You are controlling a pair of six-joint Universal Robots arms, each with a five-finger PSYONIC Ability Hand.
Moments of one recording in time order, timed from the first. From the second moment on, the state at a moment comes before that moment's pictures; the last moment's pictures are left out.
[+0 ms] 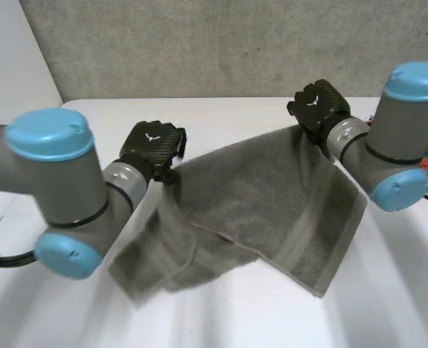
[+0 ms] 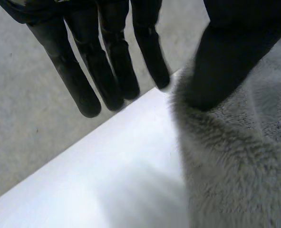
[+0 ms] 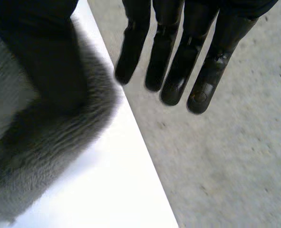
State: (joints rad) left arm 4.18 -2.07 -1.36 3.27 -1.55 3.39; right arm 1.93 -0.83 0.93 -0.01 1.38 2.34; left_hand 0.78 0.85 0.87 0.87 0.67; right_hand 0.90 1.08 1.09 1.10 0.91
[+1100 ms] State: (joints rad) left arm 4.13 -1.87 -1.93 3.38 -1.78 3.34; right arm 1.86 -1.27 2.04 -0.34 1.32 2.68; left_hand 0.44 0.44 0.44 0.44 0.27; right_hand 0.40 0.45 0.47 0.47 0.28
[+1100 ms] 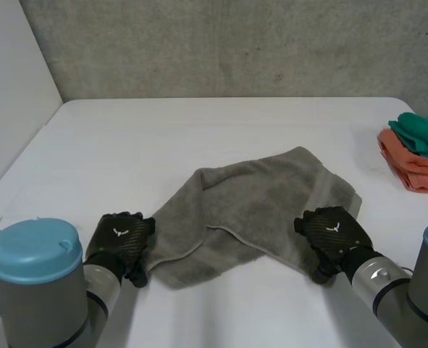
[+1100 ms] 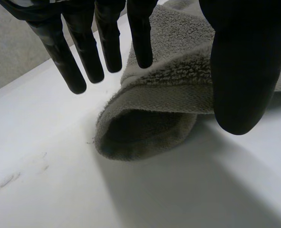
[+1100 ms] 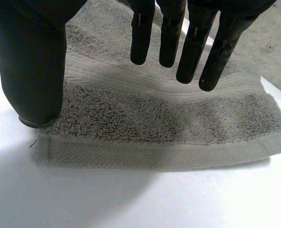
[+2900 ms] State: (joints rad) left arm 4.45 -2.01 -1.36 3.32 -1.56 3.59; right arm 1.76 -0.98 0.89 0.43 1.41 2.30; left_hand 1.13 1.19 1.19 1.20 0.98; right_hand 0.97 1.17 1.18 1.19 1.00
